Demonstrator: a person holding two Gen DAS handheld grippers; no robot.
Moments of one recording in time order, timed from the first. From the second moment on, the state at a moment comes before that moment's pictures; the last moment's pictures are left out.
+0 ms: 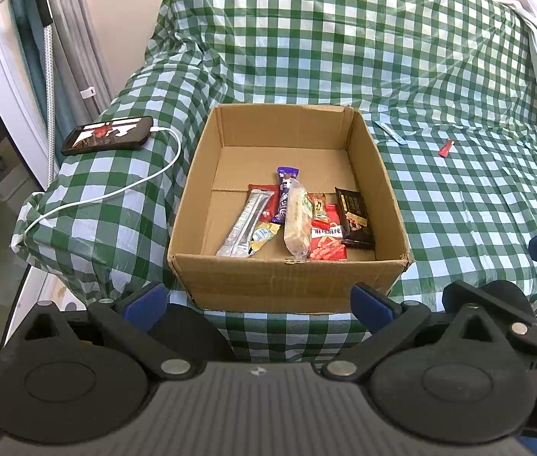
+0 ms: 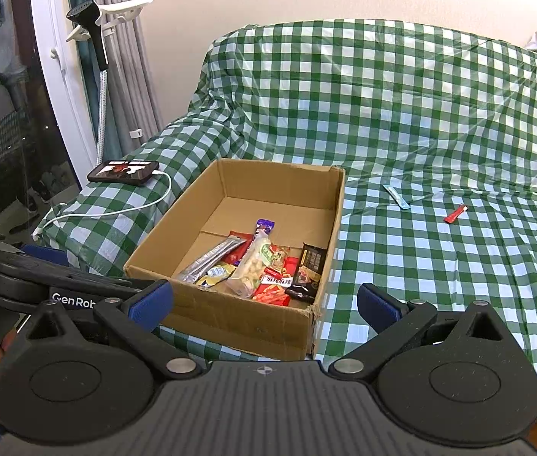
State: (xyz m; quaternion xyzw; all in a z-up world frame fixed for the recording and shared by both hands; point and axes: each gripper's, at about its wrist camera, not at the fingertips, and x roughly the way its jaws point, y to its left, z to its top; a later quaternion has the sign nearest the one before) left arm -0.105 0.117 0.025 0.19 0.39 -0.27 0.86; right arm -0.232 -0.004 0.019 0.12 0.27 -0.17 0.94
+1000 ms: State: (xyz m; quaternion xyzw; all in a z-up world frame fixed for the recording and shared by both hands) left arm -0.094 0.102 0.009 0.21 0.41 -0.26 0.85; right arm -0.224 -0.018 0.003 0.16 0.29 -0.16 0.93
